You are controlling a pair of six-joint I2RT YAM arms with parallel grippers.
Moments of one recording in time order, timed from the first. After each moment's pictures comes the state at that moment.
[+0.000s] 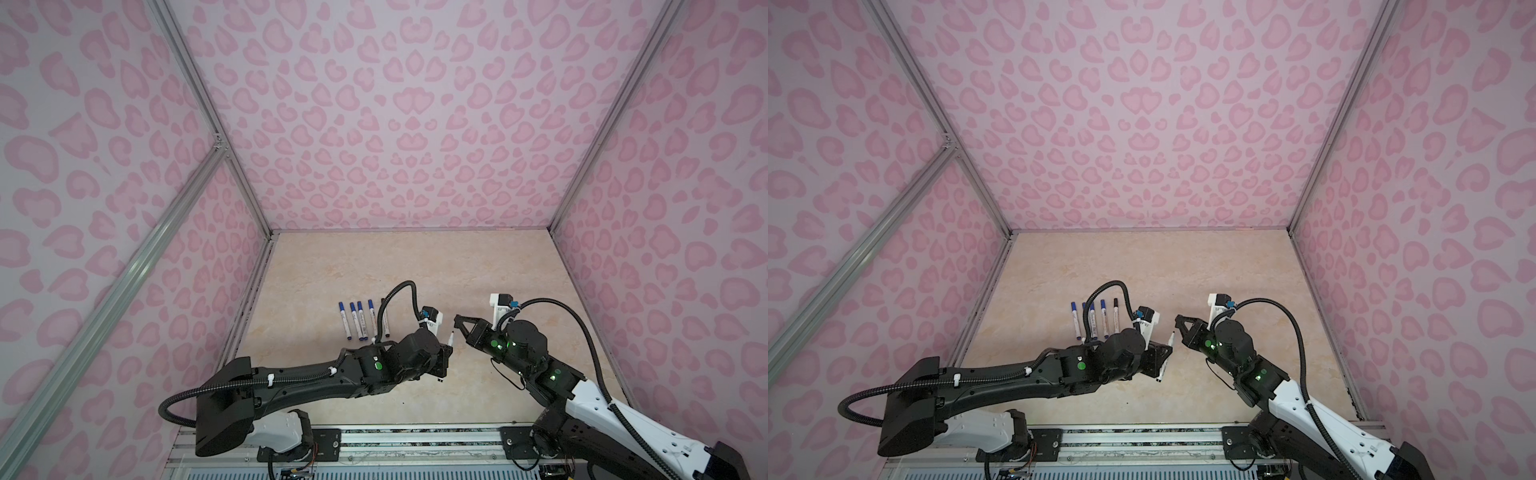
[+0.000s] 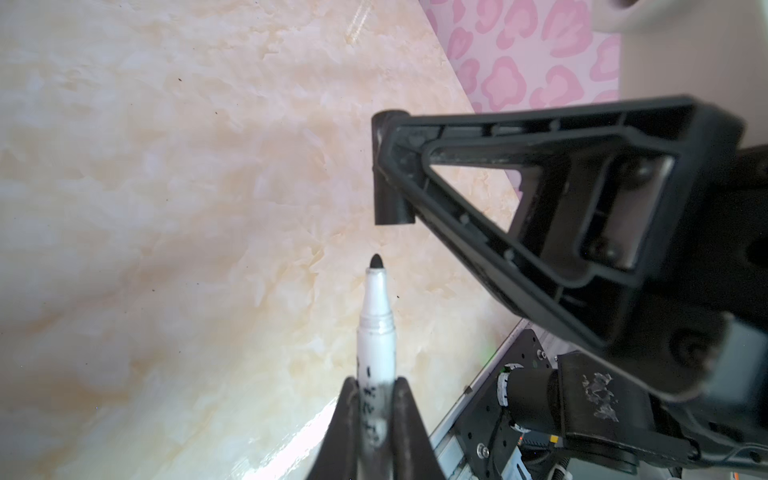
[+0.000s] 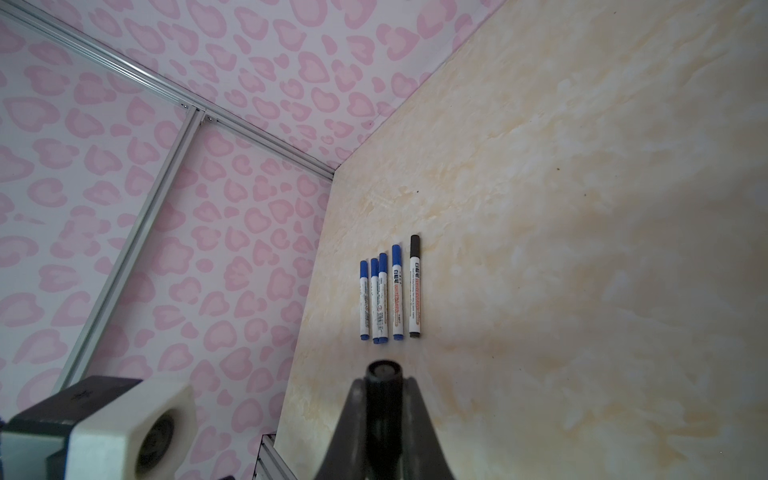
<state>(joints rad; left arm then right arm) -1.21 1.37 0.87 -0.09 -0.17 -0.81 0.71 0.78 0.42 0.06 0.01 1.03</state>
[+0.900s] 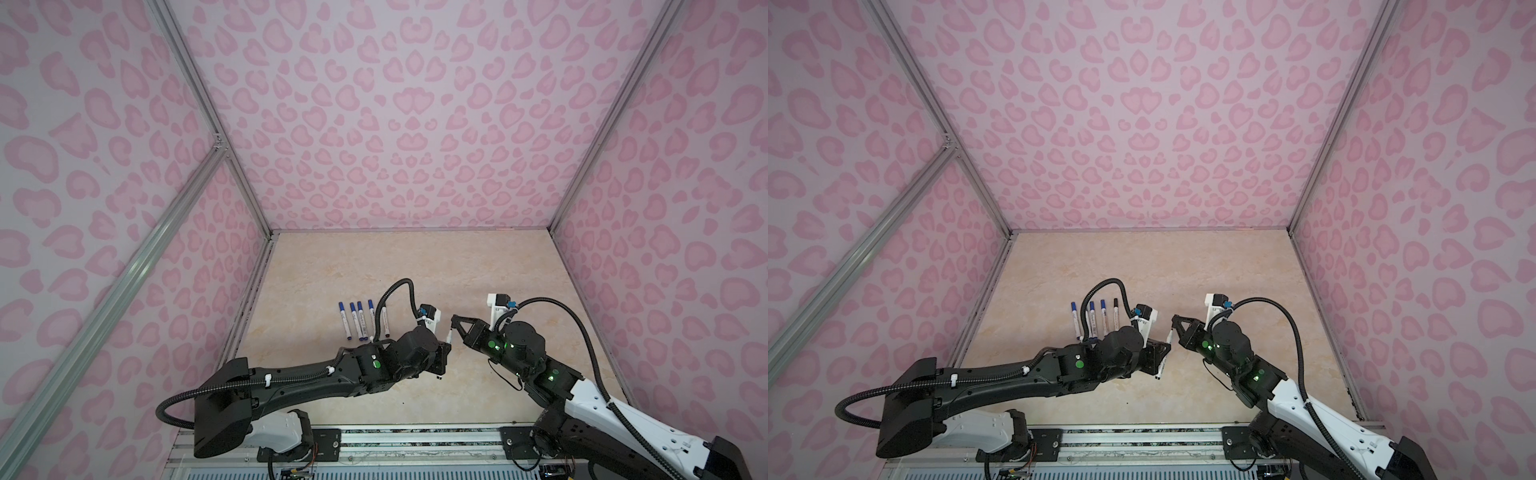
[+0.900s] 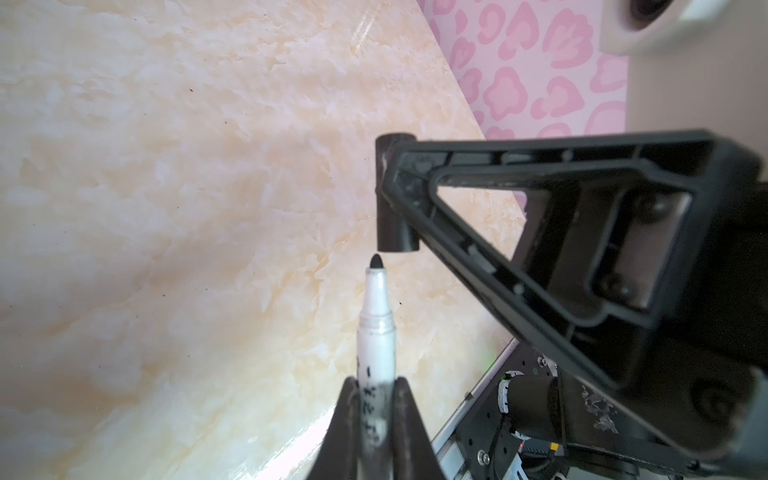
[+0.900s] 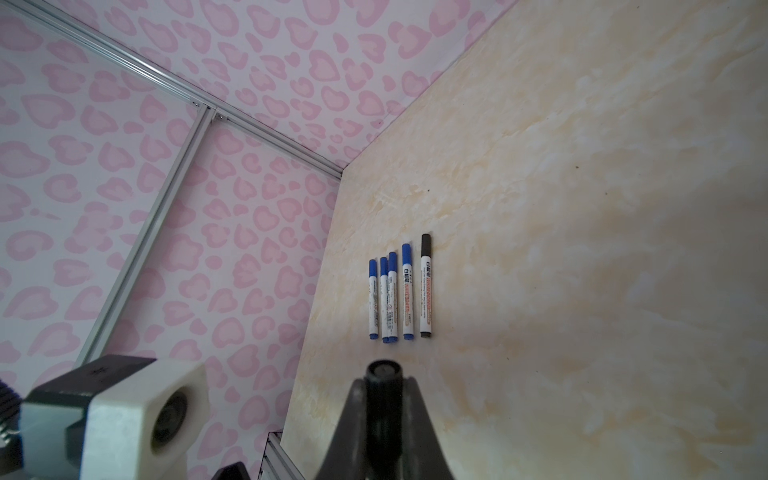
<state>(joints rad) -1.20 1.36 0.88 -0.10 -0.17 -0.81 0.75 0.79 0.43 0.08 0.04 1.03</state>
